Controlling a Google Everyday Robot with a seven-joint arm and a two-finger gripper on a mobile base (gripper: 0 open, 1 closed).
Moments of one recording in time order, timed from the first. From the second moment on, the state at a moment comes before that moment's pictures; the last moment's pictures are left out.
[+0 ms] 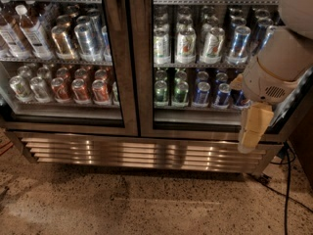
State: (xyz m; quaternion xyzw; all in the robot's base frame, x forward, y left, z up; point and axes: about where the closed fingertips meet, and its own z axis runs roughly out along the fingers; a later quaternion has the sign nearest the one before) arm 0.468 -0.192 0.854 -0.64 0.76 0.06 0.10
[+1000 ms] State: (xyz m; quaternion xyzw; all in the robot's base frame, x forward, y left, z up) arm 0.472 -0.183 0.856 -0.66 0.70 0.19 0.17
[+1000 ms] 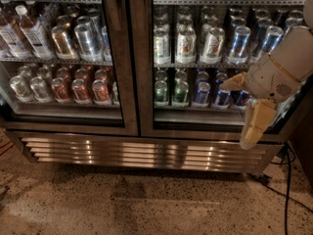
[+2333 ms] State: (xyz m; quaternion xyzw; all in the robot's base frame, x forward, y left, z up) arm 0.512 -0.165 0.829 -0.64 0.58 0.40 0.30
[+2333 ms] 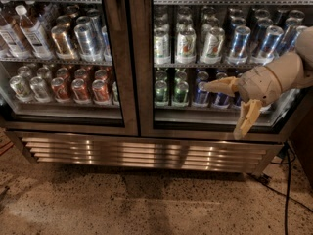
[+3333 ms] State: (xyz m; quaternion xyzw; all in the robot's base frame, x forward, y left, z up) arm 0.496 -0.099 0.824 -0.70 0.55 0.36 0.26
